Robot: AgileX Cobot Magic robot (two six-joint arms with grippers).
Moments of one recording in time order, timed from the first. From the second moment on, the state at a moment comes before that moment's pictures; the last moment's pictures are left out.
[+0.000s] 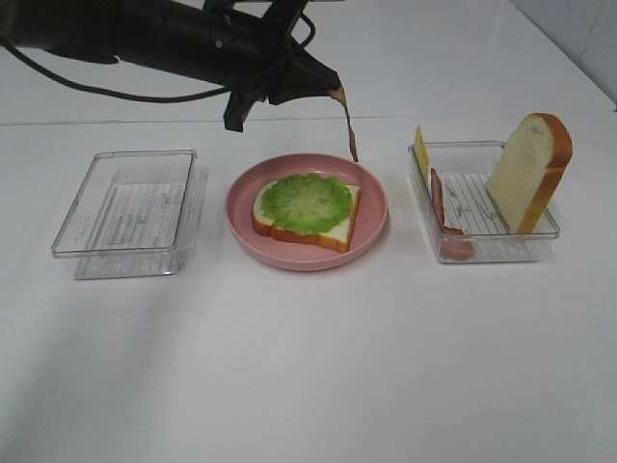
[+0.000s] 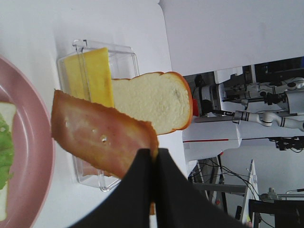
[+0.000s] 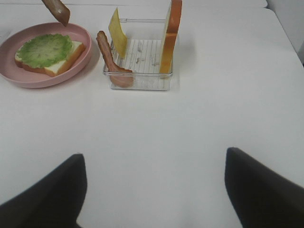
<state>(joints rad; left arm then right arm) -0.37 2.15 -1.60 -1.48 0.70 0.52 0.04 0.00 -0.50 0.10 1.07 -0.08</state>
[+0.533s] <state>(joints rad) -0.39 2.28 -1.60 -1.51 0.71 0.60 0.04 0.00 -0.50 0.10 1.07 -0.08</state>
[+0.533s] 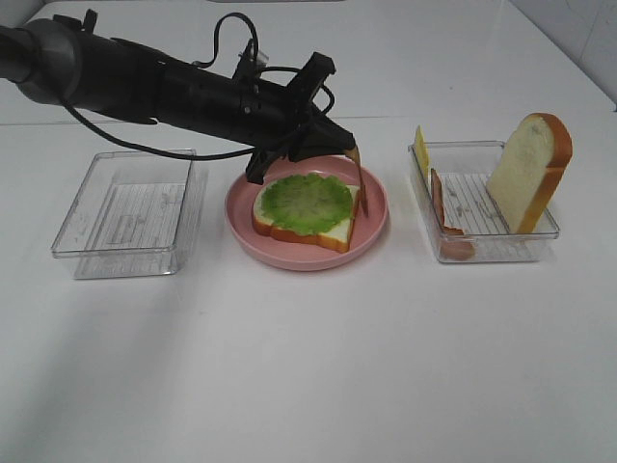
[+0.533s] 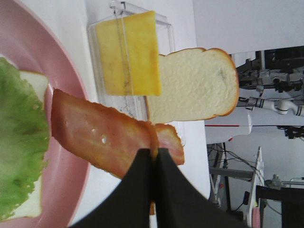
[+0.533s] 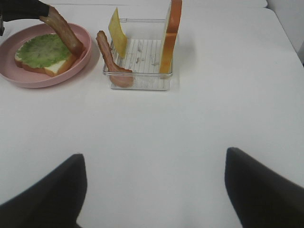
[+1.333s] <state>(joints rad) -0.31 2.28 -1.60 -1.18 0.72 0.49 0.04 0.00 -0.50 0.10 1.07 -0.08</state>
